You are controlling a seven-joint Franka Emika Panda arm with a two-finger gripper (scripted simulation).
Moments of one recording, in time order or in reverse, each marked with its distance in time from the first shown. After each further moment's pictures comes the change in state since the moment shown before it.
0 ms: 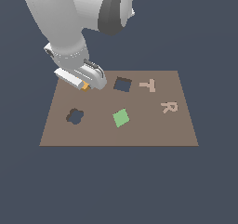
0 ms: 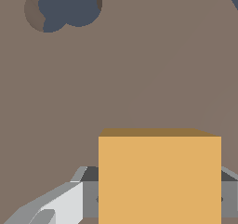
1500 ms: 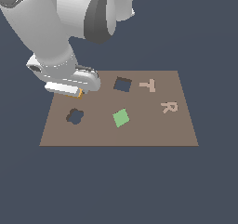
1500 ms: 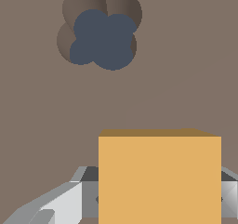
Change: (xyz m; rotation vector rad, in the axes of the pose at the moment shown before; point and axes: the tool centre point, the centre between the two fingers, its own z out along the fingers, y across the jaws) arm 0.044 0.005 0.002 0.000 0.001 -0.360
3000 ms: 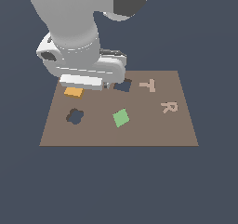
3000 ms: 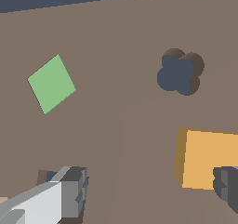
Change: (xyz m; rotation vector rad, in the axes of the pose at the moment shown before) arm 0.007 -0.080 -0.066 -0.001 -0.005 -0.086
